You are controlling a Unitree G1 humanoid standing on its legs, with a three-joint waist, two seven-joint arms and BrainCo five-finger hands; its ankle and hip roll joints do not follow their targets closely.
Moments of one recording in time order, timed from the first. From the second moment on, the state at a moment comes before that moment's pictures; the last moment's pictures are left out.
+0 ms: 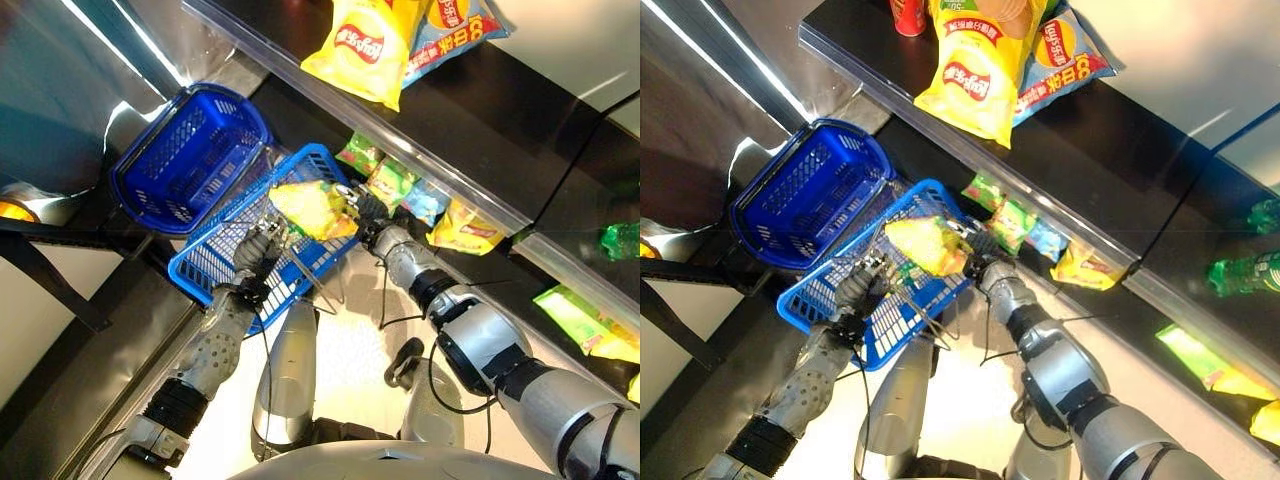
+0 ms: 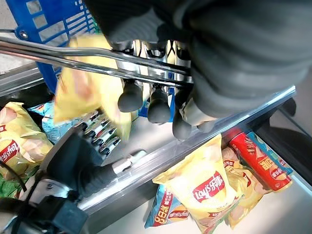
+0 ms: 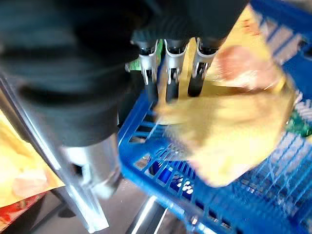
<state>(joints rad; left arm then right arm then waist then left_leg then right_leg) -0.14 0.43 -0.37 0.06 -1.24 -0.16 0.03 -0.88 -0.02 0.36 1.09 0.99 -0.08 -0.03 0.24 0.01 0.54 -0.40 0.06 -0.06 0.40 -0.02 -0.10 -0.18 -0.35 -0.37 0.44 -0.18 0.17</state>
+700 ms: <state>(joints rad) -0.13 0.42 -0.34 0.06 -1.24 -0.16 0.06 -0.66 -0.14 0.47 0.46 0.93 -0.12 -0.03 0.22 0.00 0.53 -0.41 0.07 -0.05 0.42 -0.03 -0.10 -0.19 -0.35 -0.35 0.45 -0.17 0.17</state>
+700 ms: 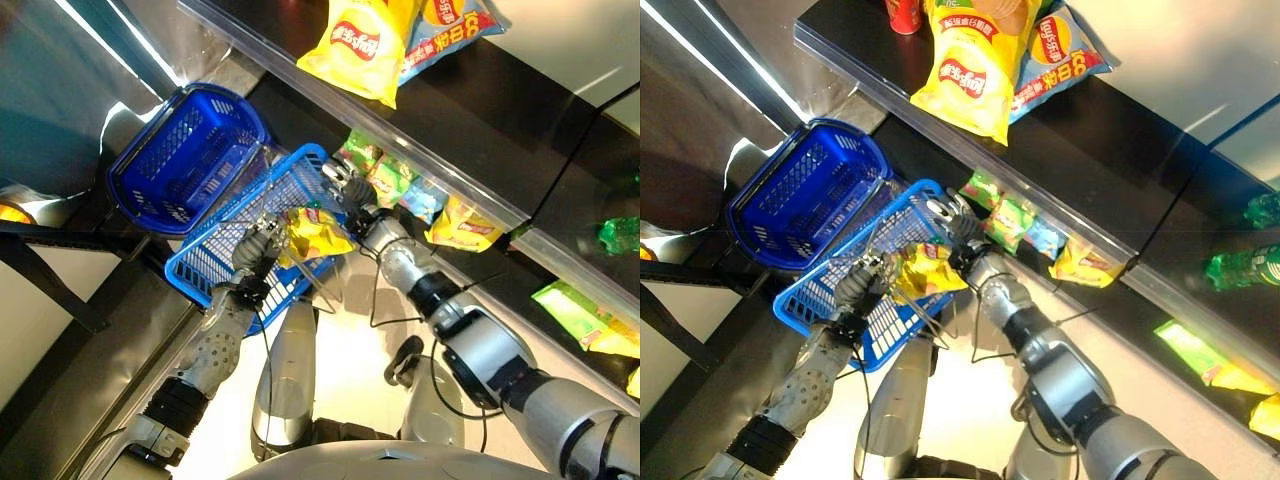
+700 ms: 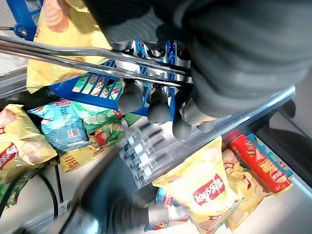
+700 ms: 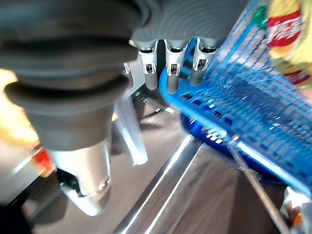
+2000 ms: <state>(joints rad) 0.20 0.21 -0.01 0.30 -1.19 -0.16 0.07 0.16 -0.25 0.14 0.36 0.63 -0.08 0.14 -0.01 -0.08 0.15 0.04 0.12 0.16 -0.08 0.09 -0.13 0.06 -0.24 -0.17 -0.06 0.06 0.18</state>
